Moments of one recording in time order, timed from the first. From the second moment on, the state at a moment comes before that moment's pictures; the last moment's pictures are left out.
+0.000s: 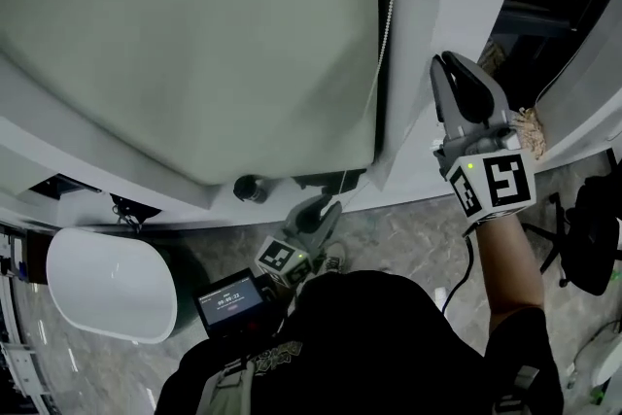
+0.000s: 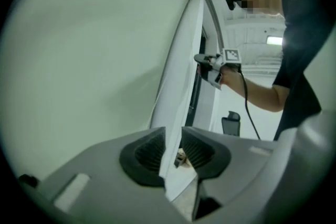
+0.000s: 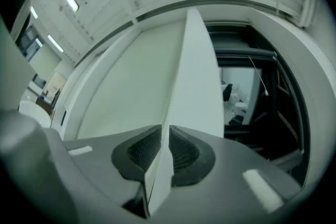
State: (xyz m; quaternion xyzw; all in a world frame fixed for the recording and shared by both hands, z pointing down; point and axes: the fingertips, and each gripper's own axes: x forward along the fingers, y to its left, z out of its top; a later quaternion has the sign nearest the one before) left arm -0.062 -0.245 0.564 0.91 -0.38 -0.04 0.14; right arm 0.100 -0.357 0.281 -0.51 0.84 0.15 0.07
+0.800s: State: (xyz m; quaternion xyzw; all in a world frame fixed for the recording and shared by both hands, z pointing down) left arm -0.037 -0.083 0.551 0.92 -0.30 -0.05 0.26; right arm -0.061 -0.140 0.526 -0.15 0.89 -0.42 0.13
